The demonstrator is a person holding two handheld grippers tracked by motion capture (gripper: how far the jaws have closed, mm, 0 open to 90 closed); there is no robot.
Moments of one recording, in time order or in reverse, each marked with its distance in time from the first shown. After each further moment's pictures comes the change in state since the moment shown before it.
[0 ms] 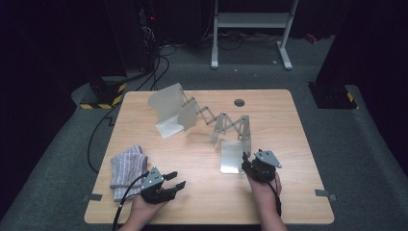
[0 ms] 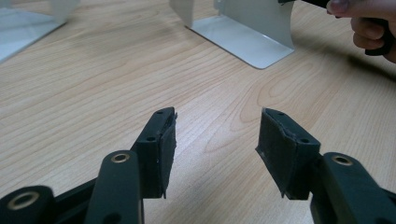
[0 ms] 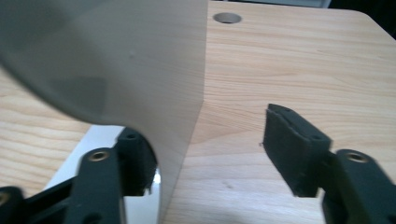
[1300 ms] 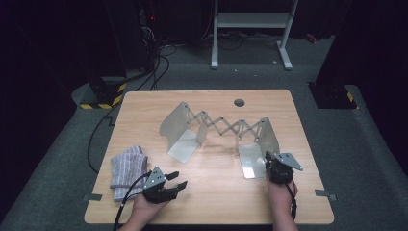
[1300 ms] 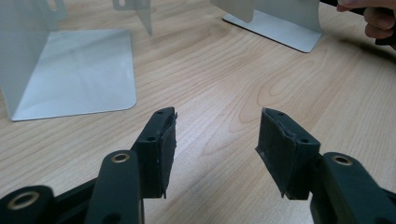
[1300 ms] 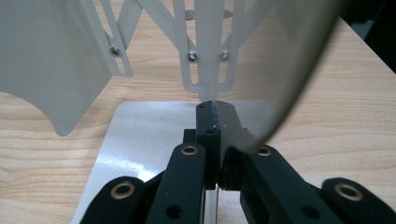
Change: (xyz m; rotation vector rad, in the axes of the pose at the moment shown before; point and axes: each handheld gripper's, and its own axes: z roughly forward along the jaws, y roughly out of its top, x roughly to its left) left arm -0.002 0.002 0.005 0.012 0.004 0.013; right arm -0.049 -0.010 -0.009 -0.010 -0.023 0.048
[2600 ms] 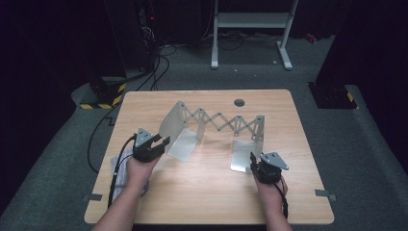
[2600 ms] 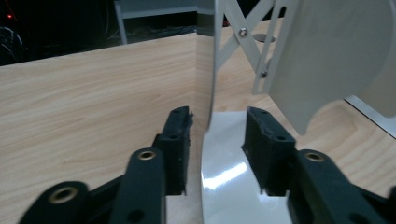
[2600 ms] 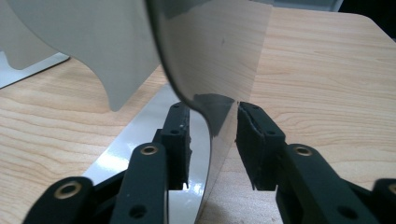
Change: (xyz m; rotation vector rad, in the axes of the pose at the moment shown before) left arm 0.090 0.076 0.014 -0.076 0.313 -0.086; right arm 0.032 0.001 0.005 -0.008 0.067 -0.082
